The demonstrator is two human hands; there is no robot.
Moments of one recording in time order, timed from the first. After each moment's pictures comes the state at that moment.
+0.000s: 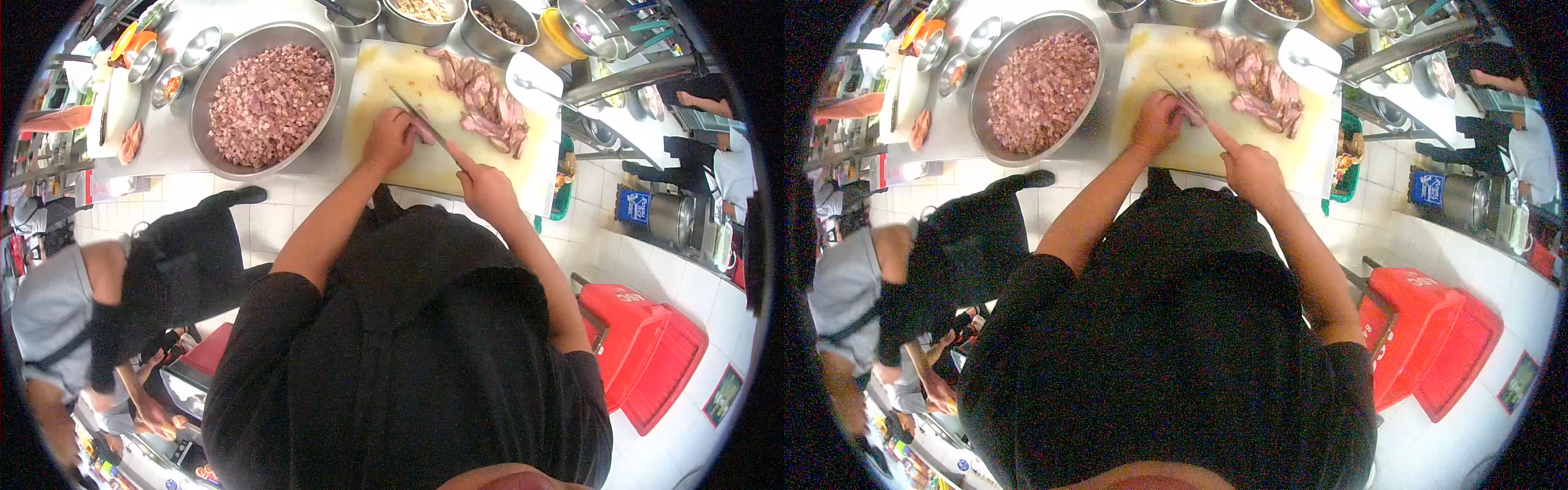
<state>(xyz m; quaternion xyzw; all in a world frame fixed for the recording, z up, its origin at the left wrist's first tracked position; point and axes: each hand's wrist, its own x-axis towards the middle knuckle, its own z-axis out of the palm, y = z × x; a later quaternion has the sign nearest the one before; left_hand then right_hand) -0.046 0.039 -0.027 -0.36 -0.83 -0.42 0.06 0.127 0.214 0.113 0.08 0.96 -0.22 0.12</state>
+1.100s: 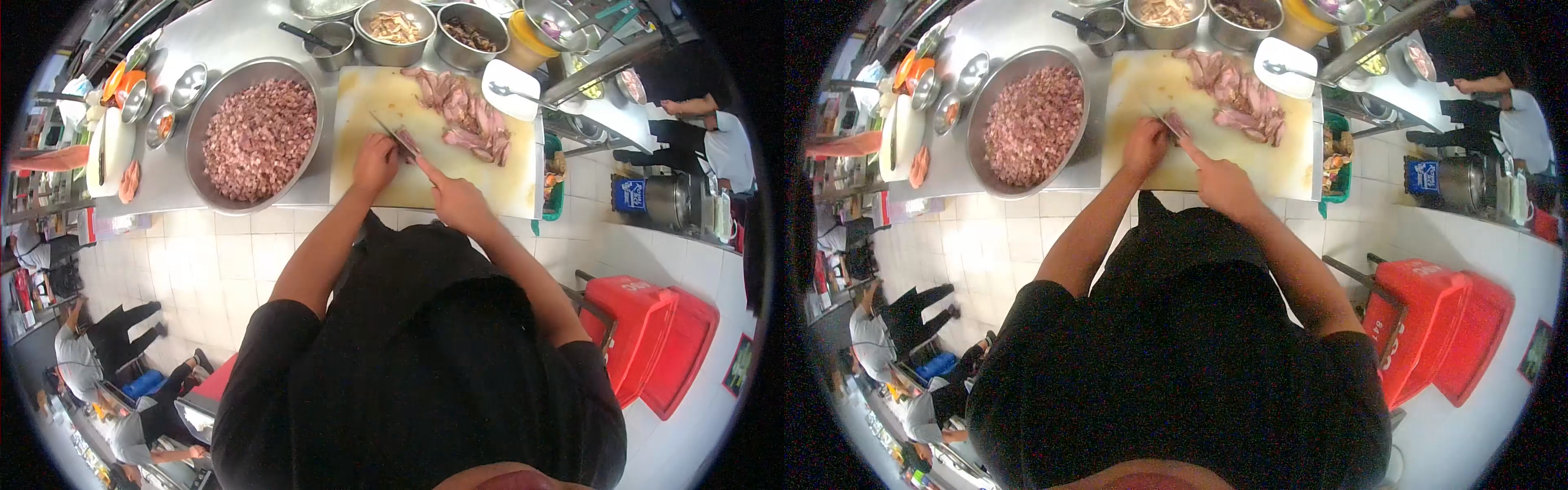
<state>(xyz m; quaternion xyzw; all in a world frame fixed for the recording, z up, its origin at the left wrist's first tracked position) -0.052 0.041 -0.035 -0.36 -0.82 -0.44 0.05 0.116 0.195 0.107 0.11 0.94 -0.30 0.13</state>
